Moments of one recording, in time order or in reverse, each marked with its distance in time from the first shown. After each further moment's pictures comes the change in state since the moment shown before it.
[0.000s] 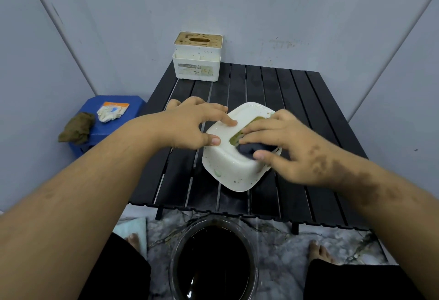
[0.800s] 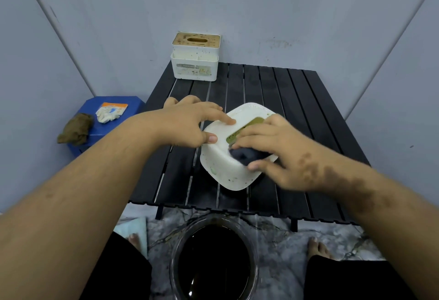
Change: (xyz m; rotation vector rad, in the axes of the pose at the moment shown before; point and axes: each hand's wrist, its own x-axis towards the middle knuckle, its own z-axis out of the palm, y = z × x) left_hand -0.002 0.005 -0.003 0.082 -0.014 -0.035; right_hand -0.003 -0.014 0.005 -0.025 -0.036 -0.030
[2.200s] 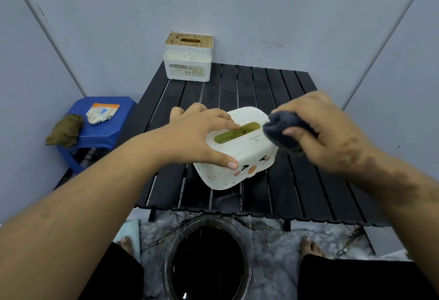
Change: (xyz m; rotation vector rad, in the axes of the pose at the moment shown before) left_hand -0.003 0.023 0.019 -0.068 0.036 0.095; right_hand -0.028 0.021 -0.041 -0.022 0.303 0.131
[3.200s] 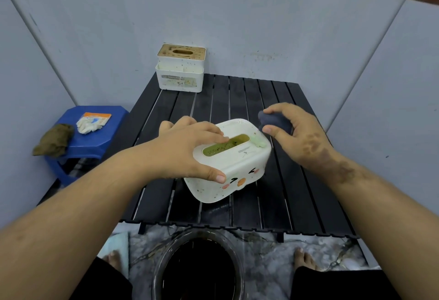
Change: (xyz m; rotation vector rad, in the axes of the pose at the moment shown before) left_hand 0.001 -0.003 0.002 -0.021 -0.002 0.012; right_hand 0.017 0.042 0.032 0.205 0.187 0.329
